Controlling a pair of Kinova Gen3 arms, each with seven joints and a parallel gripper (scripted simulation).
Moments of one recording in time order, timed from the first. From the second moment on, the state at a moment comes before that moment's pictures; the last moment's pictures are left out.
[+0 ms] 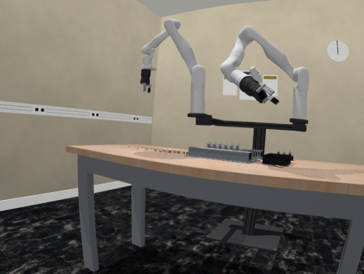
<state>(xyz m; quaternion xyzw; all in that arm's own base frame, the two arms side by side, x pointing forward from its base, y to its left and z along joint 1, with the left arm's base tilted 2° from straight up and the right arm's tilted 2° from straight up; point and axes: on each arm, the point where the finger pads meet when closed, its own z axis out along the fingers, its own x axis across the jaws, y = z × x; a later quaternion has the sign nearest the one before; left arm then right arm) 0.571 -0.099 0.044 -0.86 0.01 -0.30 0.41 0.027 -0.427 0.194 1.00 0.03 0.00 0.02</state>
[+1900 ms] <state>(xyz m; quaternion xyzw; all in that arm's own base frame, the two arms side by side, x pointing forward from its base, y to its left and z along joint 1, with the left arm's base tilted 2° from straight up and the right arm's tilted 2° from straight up) 0.503 -0.225 0.030 -0.96 -0.02 -0.15 0.24 0.027 -0.427 0.194 1.00 0.03 0.00 0.02</state>
